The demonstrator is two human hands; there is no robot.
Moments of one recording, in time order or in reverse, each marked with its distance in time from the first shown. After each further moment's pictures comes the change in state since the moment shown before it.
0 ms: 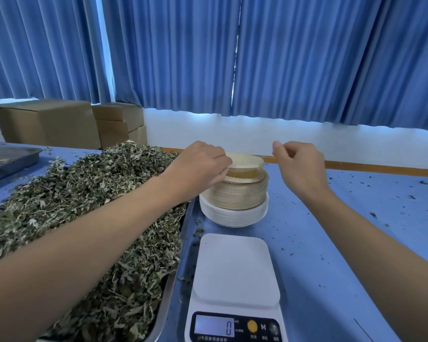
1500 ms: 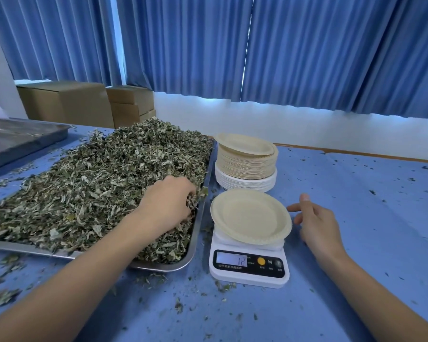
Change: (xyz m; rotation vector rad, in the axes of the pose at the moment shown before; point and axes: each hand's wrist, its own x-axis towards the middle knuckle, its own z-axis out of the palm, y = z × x) left_hand -0.128 0.062 -0.053 -0.149 -0.467 -0.734; right_hand -0.167 0.047 -0.014 0.202 -0.116 0.401
